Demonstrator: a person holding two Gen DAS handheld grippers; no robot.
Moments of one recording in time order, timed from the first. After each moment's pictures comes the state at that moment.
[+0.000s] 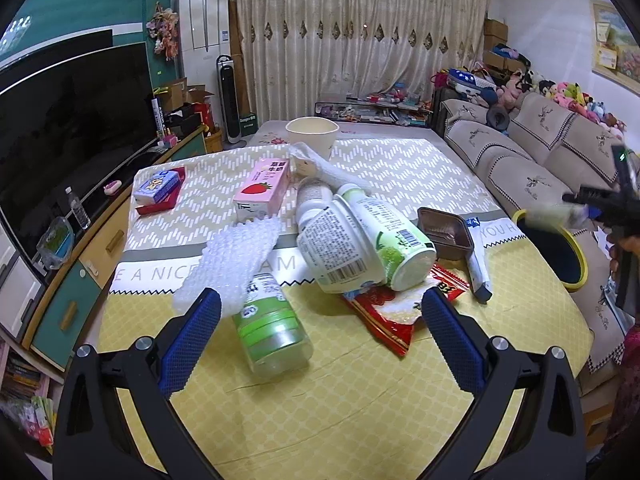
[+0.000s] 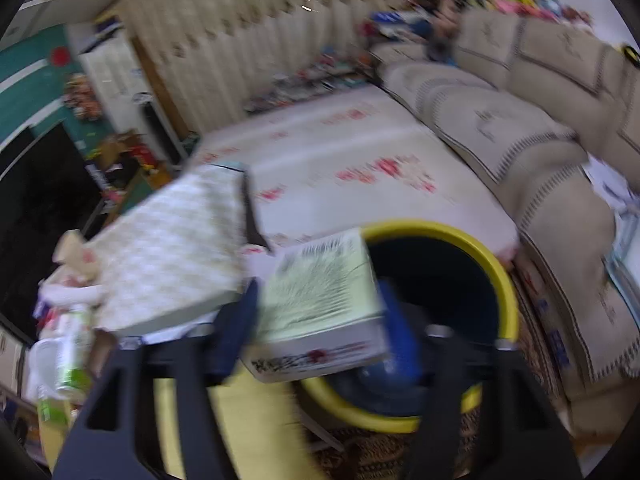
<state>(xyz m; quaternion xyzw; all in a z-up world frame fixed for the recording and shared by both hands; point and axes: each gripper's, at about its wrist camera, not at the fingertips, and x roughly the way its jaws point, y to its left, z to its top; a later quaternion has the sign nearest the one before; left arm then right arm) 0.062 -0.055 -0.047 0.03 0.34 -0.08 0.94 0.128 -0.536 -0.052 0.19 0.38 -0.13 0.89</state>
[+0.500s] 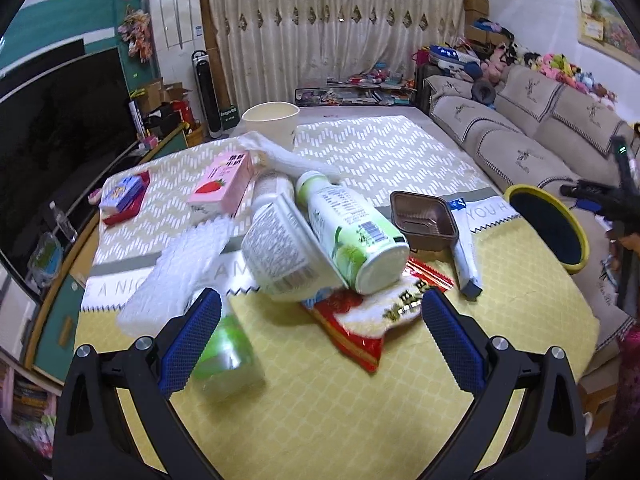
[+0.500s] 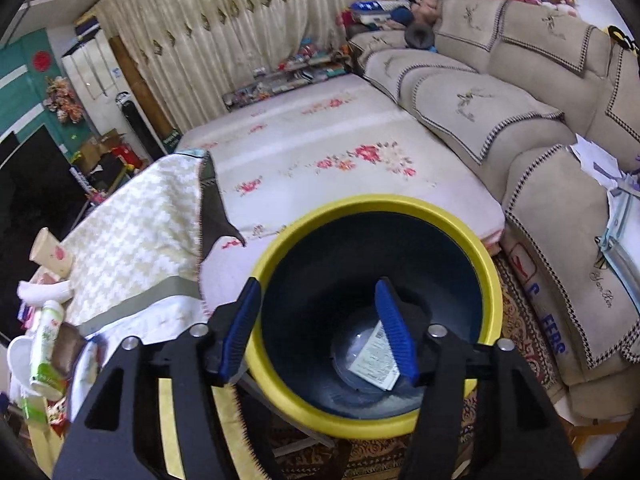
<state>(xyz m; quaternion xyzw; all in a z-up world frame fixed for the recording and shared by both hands) 0.092 -0.099 -0.065 0.07 0.36 -0.10 0.92 0.114 -0.546 -0.074 0.19 0.38 -0.14 0.90</state>
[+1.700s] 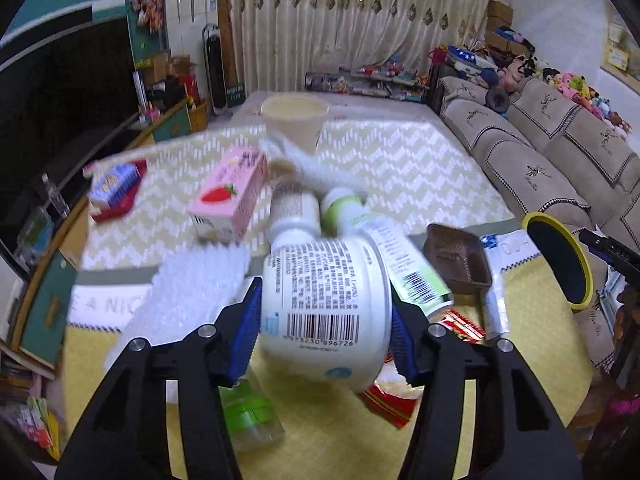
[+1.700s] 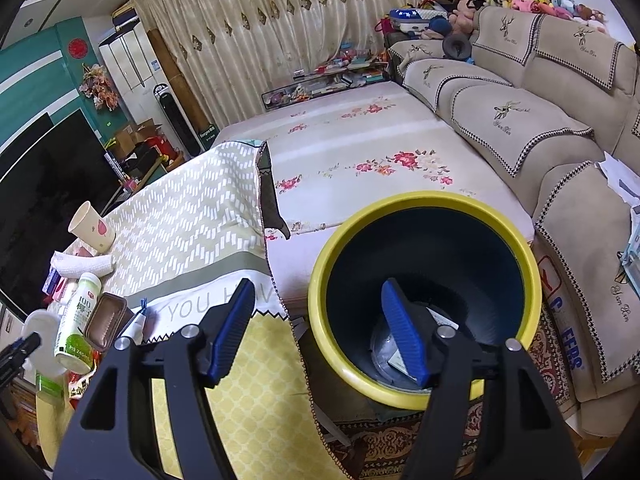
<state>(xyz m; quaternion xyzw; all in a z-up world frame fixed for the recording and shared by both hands) 0.152 -0.078 -0.057 0.03 0.39 -0.10 0.91 0.106 -0.506 -0.063 0.18 0.37 -0.08 0.91</state>
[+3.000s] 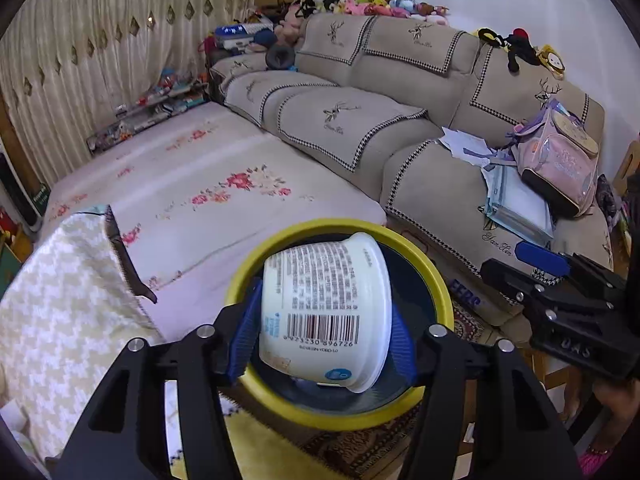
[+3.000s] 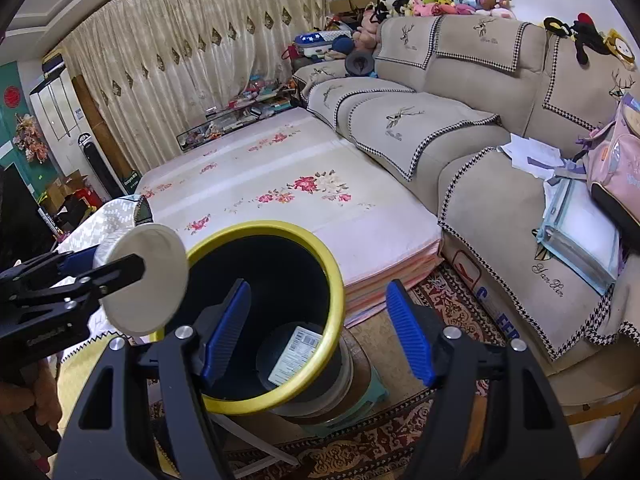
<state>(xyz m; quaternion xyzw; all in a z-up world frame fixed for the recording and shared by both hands) 0.179 -0.504 -0.072 0.18 0.36 -0.42 0.81 0.025 -0.633 -0.072 0.20 0.33 -0.23 0.89</state>
